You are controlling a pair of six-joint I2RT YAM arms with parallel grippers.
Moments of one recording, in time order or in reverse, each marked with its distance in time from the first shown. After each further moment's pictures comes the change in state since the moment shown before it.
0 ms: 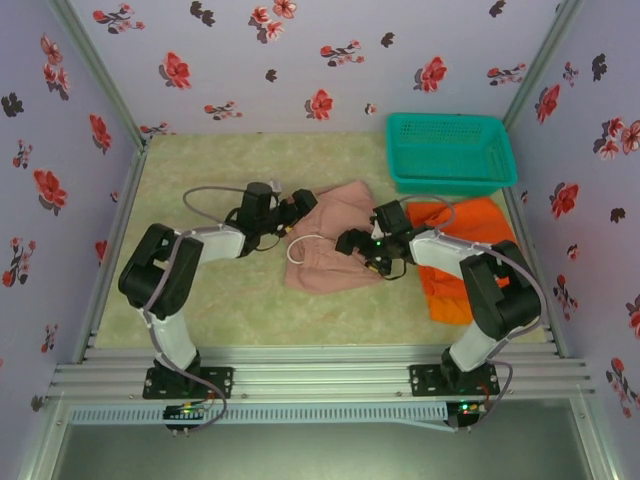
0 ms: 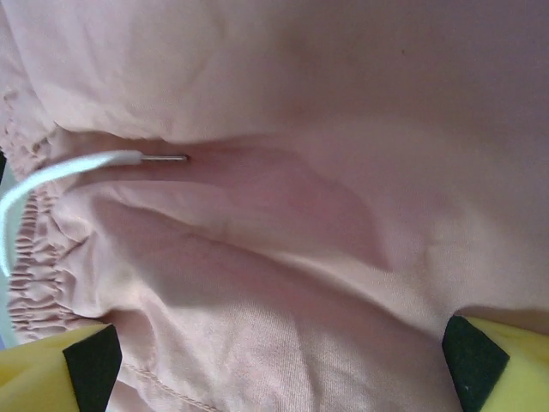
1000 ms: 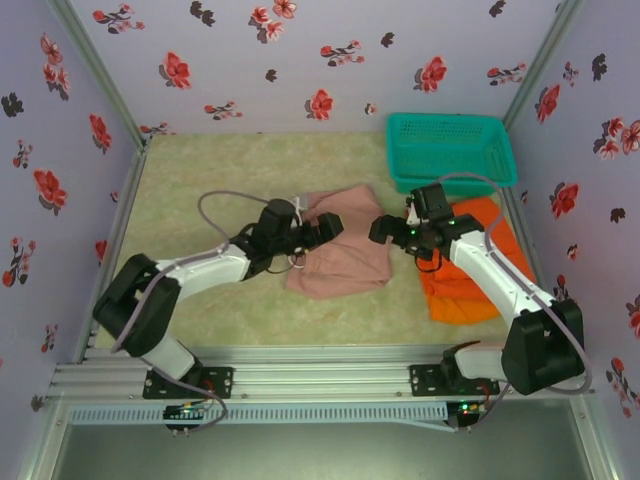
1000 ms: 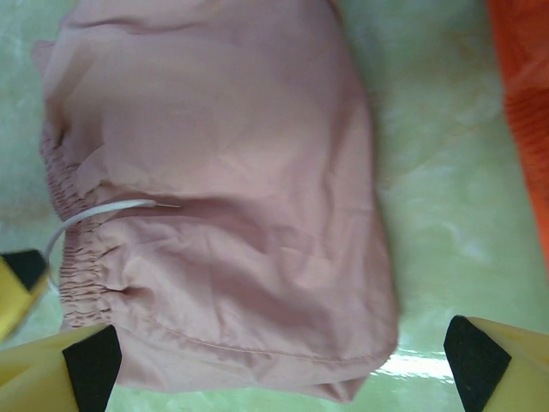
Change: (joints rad) left arm -0.258 -0.224 -0.084 -0.168 -0.063 -0.007; right arm -0.149 -0.344 0.129 -0.473 0.185 -0.231
